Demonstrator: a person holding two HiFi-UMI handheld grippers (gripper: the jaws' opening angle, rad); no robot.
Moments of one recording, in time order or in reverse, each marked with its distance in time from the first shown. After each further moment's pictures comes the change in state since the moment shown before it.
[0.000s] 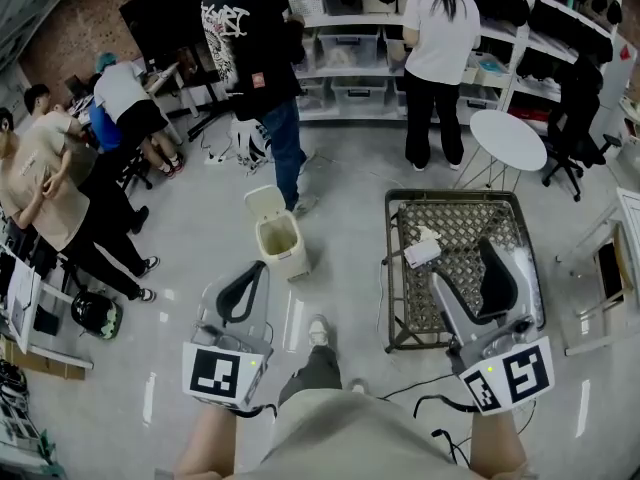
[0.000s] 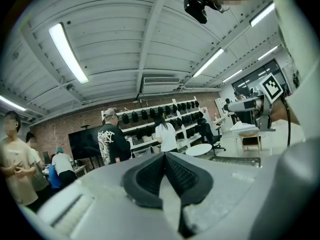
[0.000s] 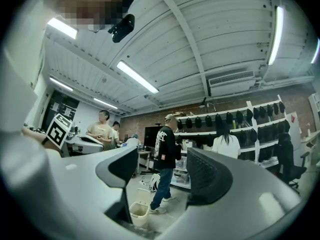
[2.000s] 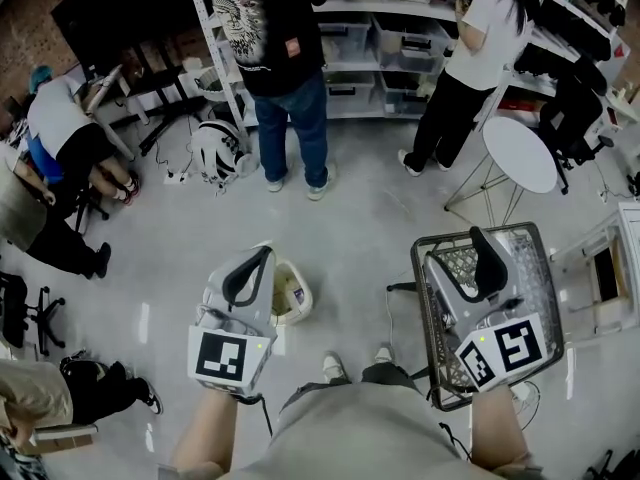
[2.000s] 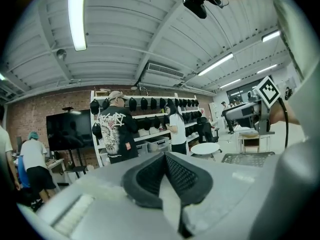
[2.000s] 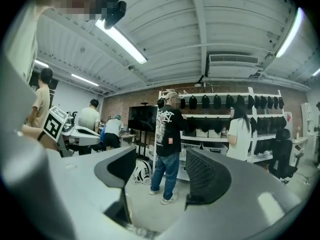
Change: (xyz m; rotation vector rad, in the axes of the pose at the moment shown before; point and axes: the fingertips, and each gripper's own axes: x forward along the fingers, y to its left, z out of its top) left arm 0.296 0.251 -0.086 -0.109 0.024 -0.180; right arm 0.365 -0.048 -0.094 -0.014 0.218 -0.167
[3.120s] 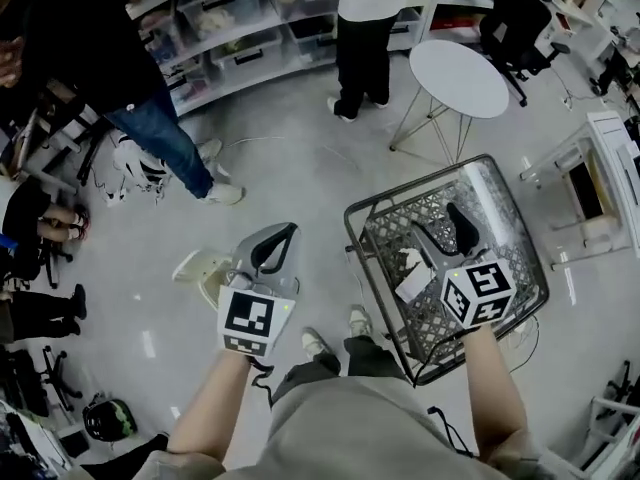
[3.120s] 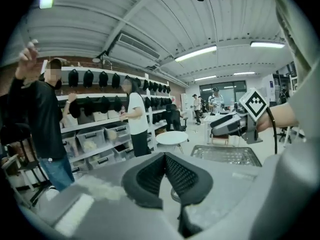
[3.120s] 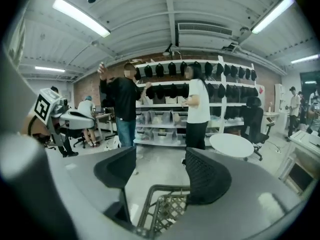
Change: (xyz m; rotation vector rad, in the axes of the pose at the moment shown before) left arm 0.211 -0.190 -0.052 0.074 0.147 -0.404; right arm -0.028 -0.217 -0.191 0.164 0.322 -0.239
